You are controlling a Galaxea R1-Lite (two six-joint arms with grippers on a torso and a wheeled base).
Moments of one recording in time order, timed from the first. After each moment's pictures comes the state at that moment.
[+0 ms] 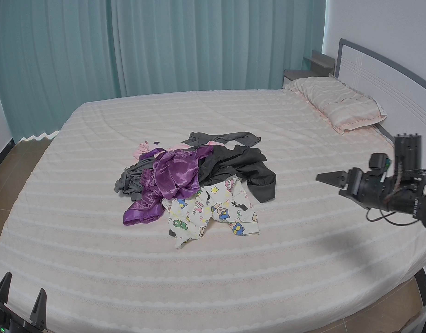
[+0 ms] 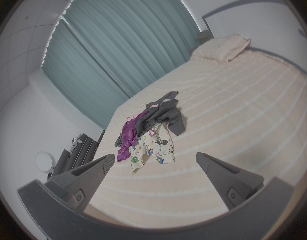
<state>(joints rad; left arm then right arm) 0.00 0.02 -0.02 0.00 0.04 0.00 0.24 1.59 -0.69 -0.45 0.22 0.54</state>
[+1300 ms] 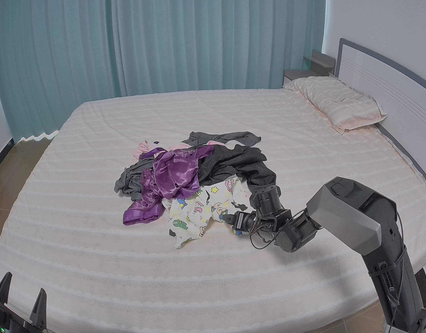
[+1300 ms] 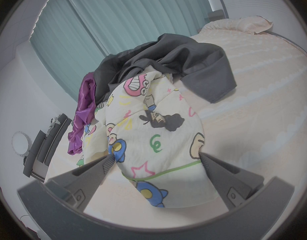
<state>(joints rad) 0.00 0.02 -0.02 0.00 0.04 0.00 0.53 2.64 -1.42 -0.63 -0.06 0.55</state>
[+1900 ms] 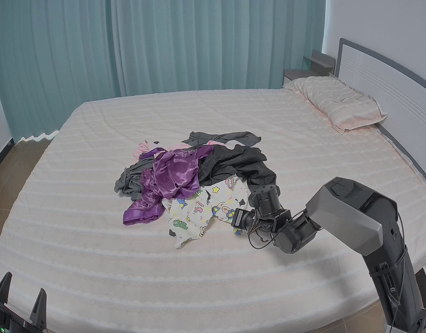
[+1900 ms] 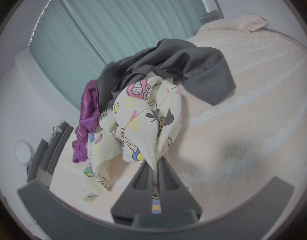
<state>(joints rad) 0.00 0.02 -0.02 0.00 0.04 0.00 0.54 2.63 -1.41 -0.67 -0.09 0.61</state>
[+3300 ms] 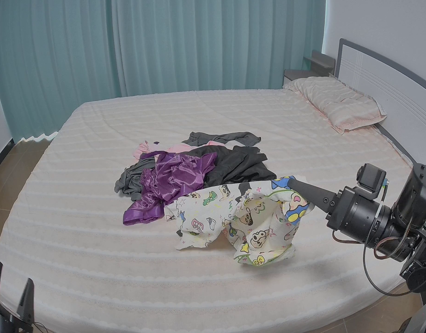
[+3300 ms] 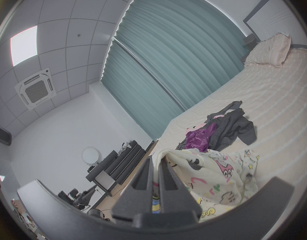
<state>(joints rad) 0.00 0.03 -0.06 -0.06 0.02 -0.04 0.64 1.59 -0.37 -1.28 0.17 0.67</state>
